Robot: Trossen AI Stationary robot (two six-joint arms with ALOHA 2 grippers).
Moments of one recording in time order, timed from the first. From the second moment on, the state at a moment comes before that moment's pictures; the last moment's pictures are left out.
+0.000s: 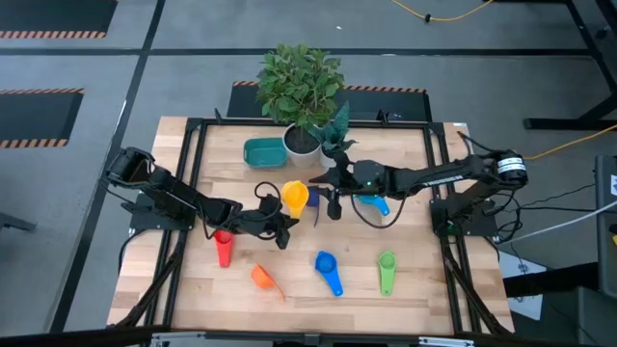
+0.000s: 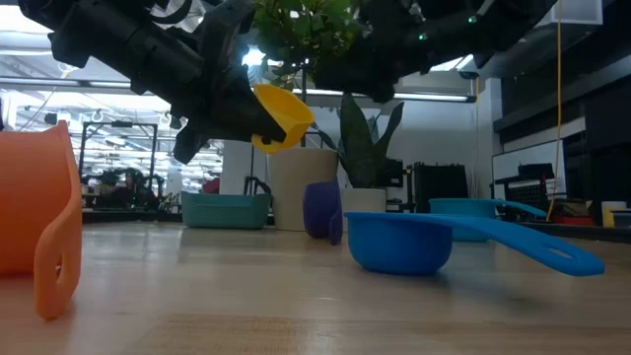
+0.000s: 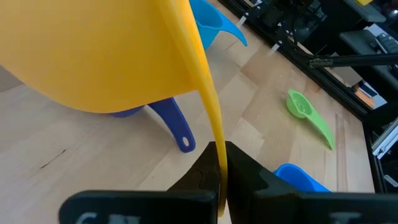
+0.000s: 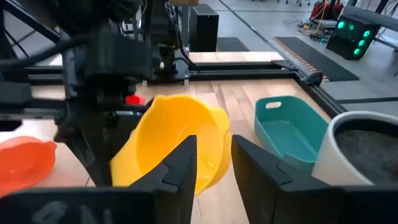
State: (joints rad) left arm -0.29 1.52 0.61 0.44 -0.49 -0.83; right arm -0.03 1.55 0.84 0.43 0.08 0.00
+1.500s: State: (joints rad) left arm -0.29 1.52 0.61 0.45 -0.50 -0.83; right arm -0.04 1.74 0.85 0.66 0.17 0.05
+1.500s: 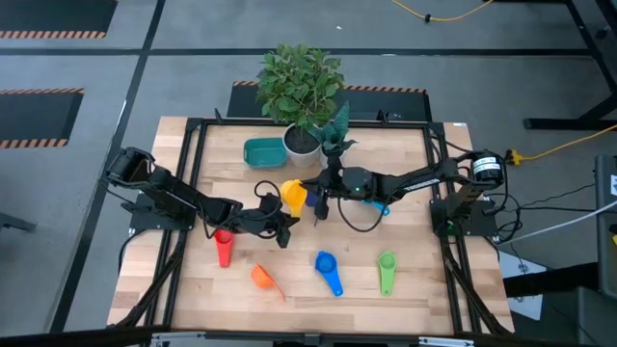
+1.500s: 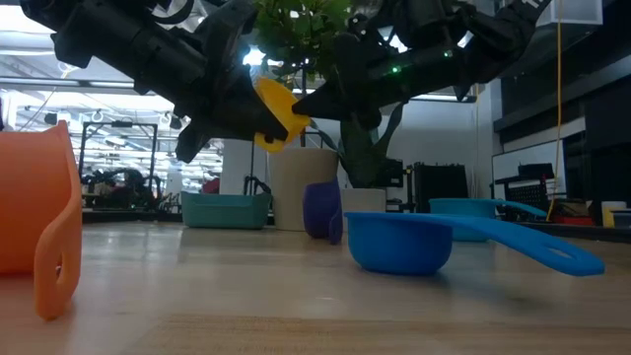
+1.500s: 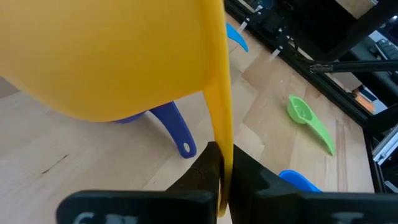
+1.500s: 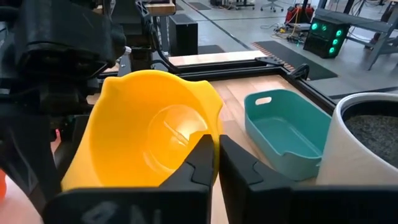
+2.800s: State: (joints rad) left arm -0.29 1.52 0.61 0.45 -0.48 -0.83; right arm -0.16 1.13 0.84 -0.28 0.16 -0.03
